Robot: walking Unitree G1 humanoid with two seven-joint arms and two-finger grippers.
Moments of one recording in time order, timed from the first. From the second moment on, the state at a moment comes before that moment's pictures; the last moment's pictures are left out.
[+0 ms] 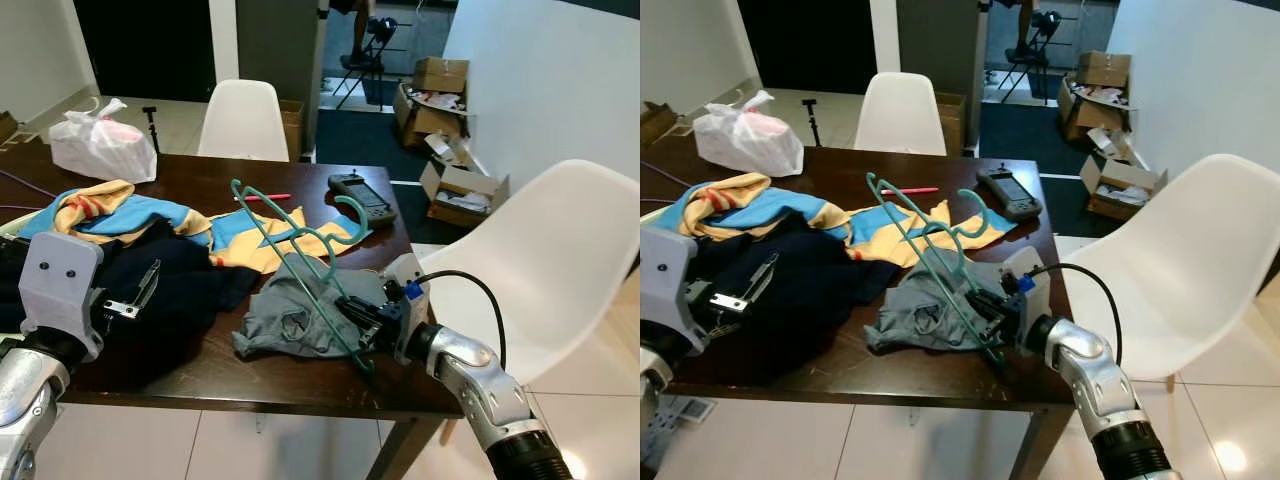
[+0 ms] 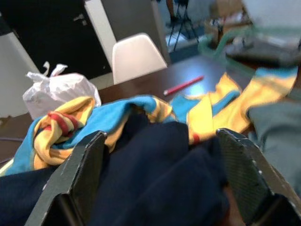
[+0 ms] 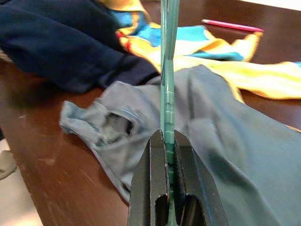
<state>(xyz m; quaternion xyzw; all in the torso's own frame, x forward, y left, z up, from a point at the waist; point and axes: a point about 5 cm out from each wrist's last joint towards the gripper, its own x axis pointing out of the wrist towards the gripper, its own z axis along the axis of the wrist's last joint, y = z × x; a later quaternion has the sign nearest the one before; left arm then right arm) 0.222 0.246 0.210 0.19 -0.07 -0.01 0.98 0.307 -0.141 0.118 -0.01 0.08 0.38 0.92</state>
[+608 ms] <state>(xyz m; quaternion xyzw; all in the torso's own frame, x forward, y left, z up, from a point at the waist) 0.193 0.285 0.190 0.18 -0.04 0.23 0.96 0.304 -0.143 0.116 -0.01 0.07 0.39 0.92</state>
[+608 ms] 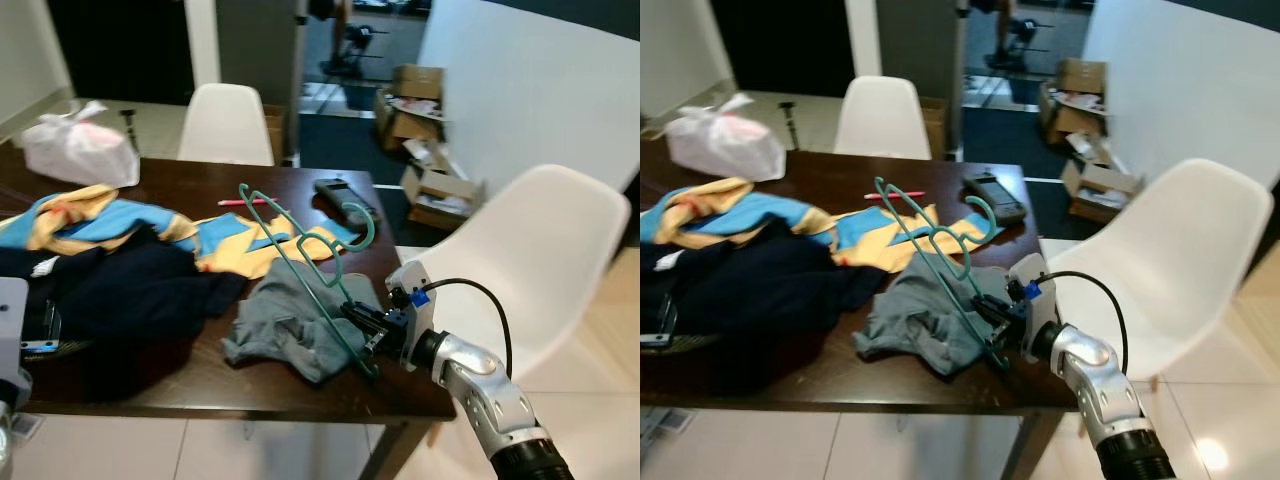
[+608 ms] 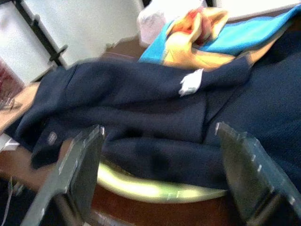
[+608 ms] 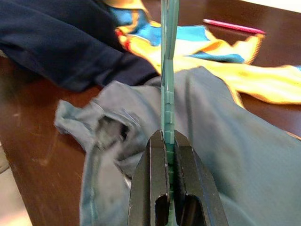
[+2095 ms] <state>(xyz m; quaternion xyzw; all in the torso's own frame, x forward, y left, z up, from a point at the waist) 0.286 0.278 0.203 -0.05 -0.14 0.15 0.98 0.302 -0.150 0.115 0.01 0.06 0.35 0.93</state>
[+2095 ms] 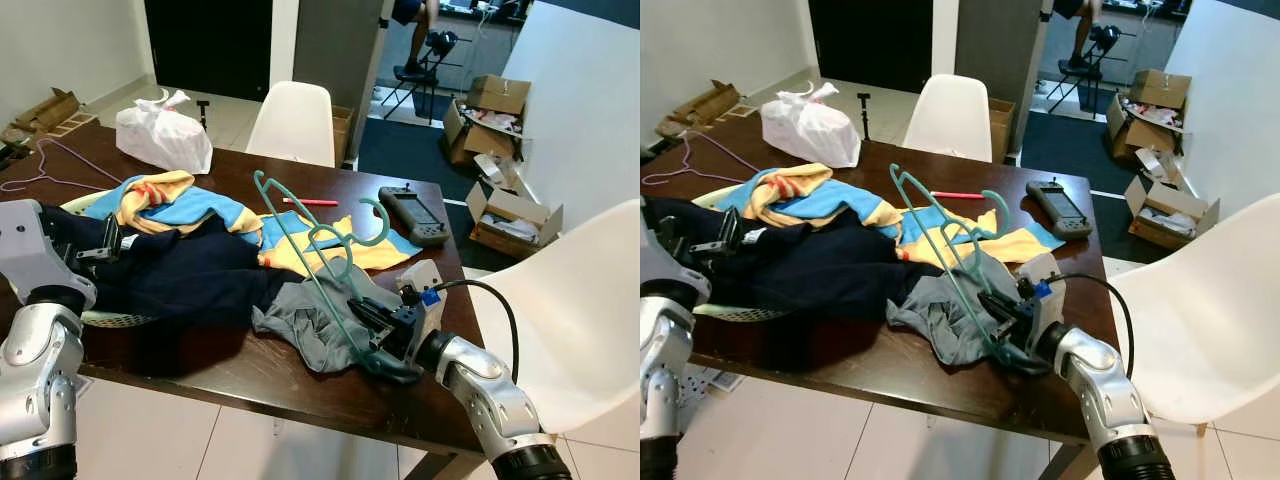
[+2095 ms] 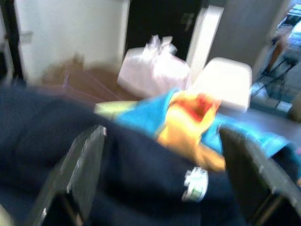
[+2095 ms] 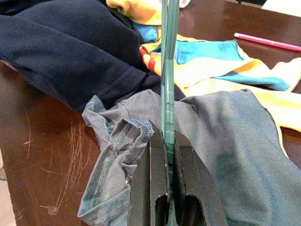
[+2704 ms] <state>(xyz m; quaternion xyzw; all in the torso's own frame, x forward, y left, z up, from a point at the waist) 0.302 0.300 0.181 -0.16 -0.08 0.22 0.96 0.301 -0.151 0.115 0.01 0.06 0.35 0.93</state>
